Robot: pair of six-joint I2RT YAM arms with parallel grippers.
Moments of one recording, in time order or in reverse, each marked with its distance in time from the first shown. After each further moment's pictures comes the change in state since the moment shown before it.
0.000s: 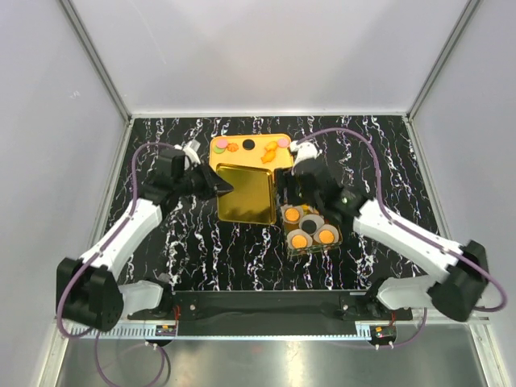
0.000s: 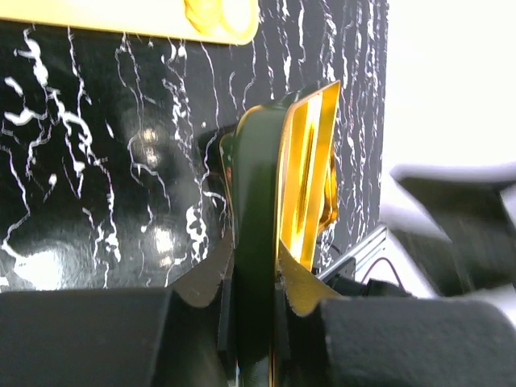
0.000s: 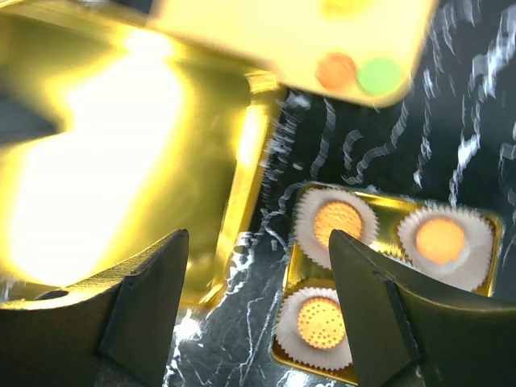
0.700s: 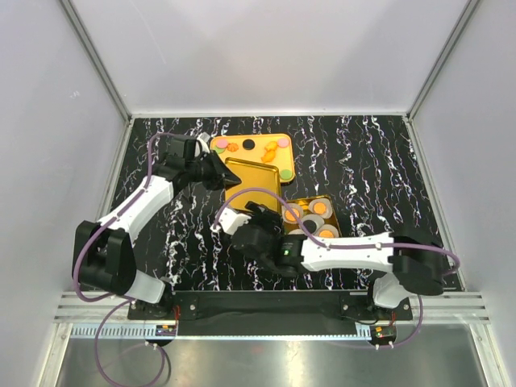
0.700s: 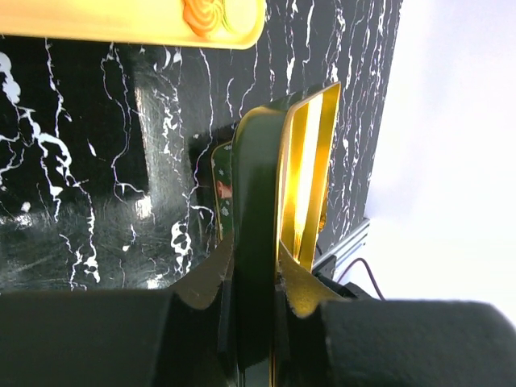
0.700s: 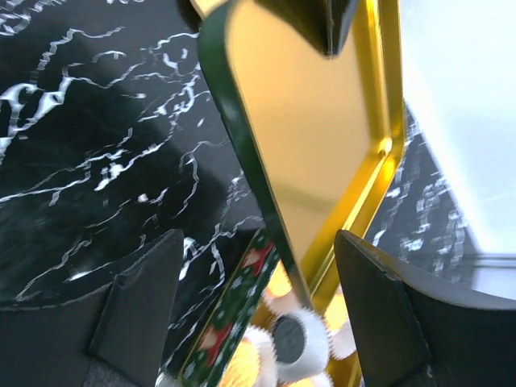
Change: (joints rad) left arm -0.001 0.275 0.205 -0.055 0.060 -0.037; right arm 0.568 0.216 -0.099 0.344 0.618 -0.698
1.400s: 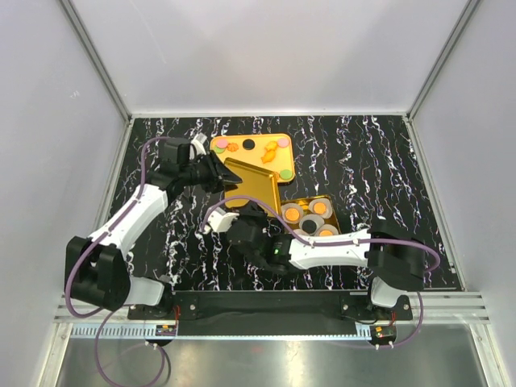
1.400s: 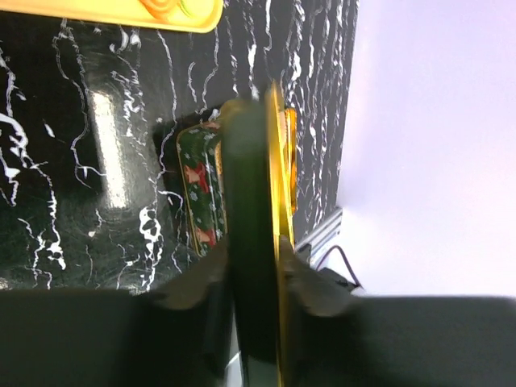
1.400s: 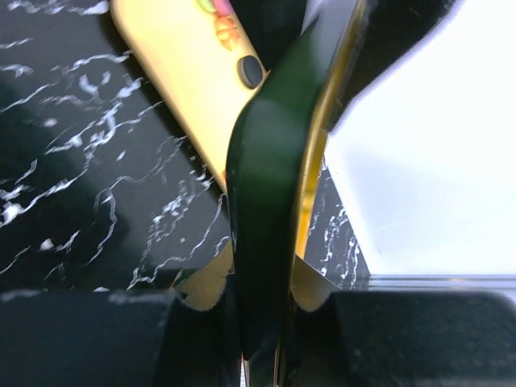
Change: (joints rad) left arm 0.000 -0.107 -0.067 0.045 0.053 -0.060; right arm -0.029 0.138 0.002 0.320 0.116 -0.443
